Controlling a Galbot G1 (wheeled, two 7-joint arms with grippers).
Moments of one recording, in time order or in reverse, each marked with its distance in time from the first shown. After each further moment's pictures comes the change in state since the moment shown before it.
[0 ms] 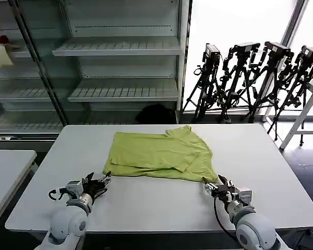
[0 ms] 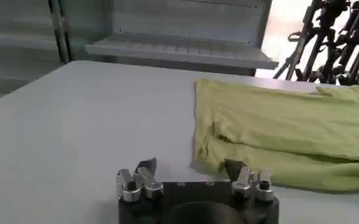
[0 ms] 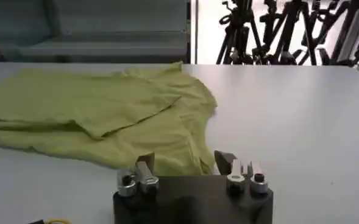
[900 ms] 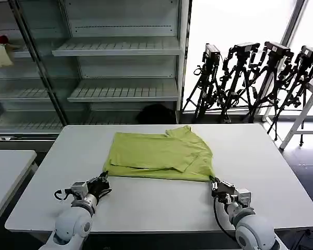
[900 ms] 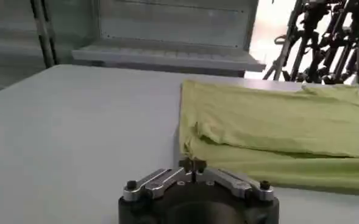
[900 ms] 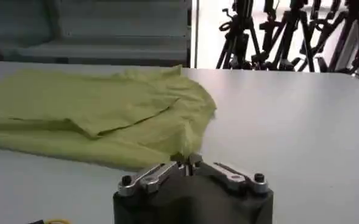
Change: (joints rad) left arm 0.008 0.008 0.024 0.018 0.062 -0.053 0.038; right arm -0.017 -0.024 0.011 0.022 -0.049 0.037 -0.014
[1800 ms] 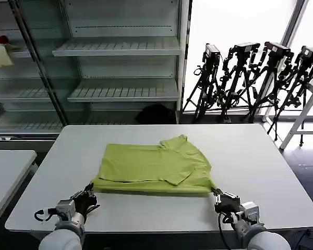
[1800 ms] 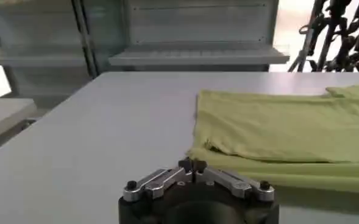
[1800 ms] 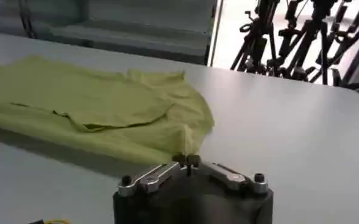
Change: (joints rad) left arm 0.344 0.024 -0.098 -0.347 0.028 0.055 -0.216; right arm -0.298 -0.138 0.050 0.269 -0.014 -0.048 0.053
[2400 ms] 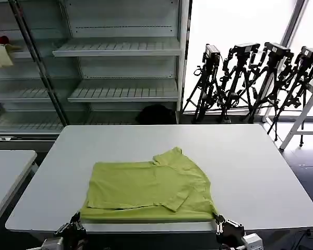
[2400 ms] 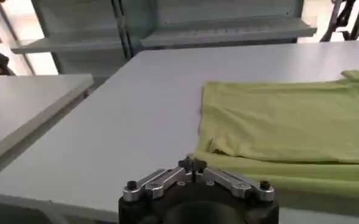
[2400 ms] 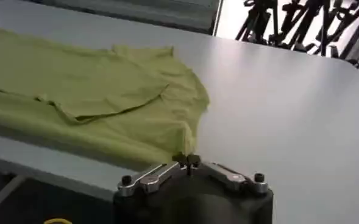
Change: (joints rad) left arm 0.287 -0.037 0.003 -0.172 0.076 -0.003 -0.117; right arm -0.231 0.018 -0.001 0.109 -0.071 0.006 0.125
